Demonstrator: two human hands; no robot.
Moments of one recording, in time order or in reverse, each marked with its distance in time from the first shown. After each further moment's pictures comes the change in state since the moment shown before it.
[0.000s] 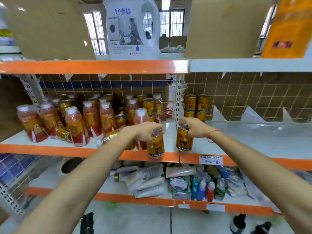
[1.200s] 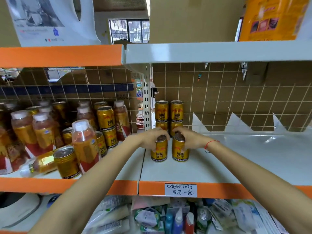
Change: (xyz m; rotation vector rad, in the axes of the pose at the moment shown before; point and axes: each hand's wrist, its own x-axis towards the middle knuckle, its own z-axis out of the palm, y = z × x) left_hand 0.223 0.041 0.045 -0.014 0.041 0.087; right_hand 0.072 0.197 0.010 0.129 -0.049 0.017
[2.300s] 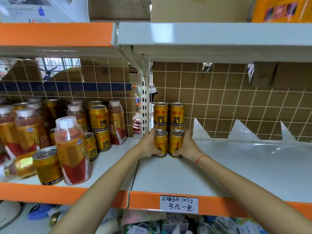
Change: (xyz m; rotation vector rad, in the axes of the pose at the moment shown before) left_hand 0.033 -0.011 0.045 -0.429 0.425 -0.177; right_hand 0.036 0.025 0.046 0.352 0.373 0.169
